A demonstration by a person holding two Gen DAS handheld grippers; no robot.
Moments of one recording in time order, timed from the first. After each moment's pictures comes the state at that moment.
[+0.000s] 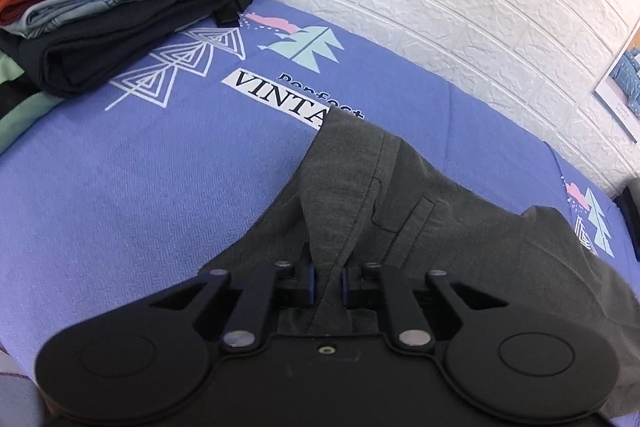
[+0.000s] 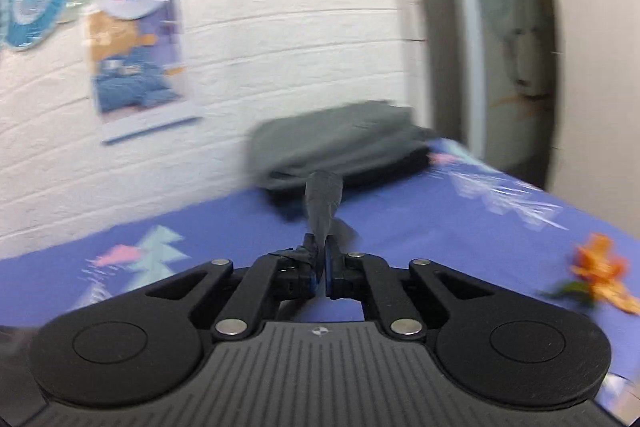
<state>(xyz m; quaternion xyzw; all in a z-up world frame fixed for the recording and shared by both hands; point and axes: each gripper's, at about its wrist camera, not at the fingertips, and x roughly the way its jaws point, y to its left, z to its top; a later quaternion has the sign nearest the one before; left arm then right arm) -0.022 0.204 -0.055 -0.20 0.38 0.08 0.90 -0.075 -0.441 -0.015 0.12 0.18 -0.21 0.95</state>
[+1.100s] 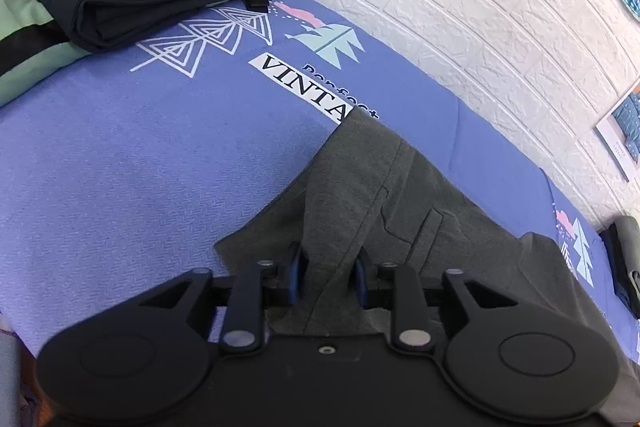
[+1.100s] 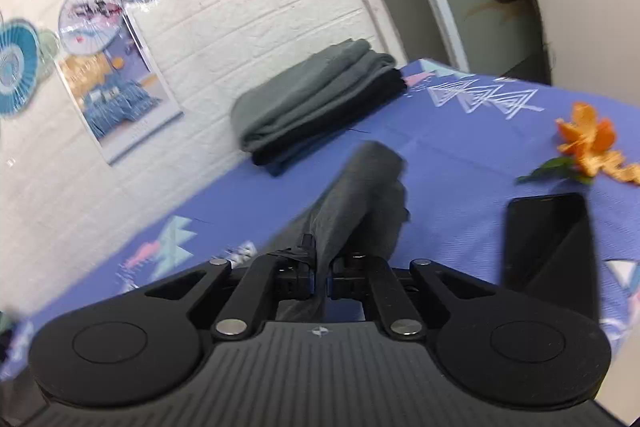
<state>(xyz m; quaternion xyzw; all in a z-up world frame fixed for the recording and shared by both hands) -0.042 0.220 -0.054 -0.26 0.37 0.09 0.88 -0.100 -0.476 -0.053 0.23 0.22 -0.16 0.93</state>
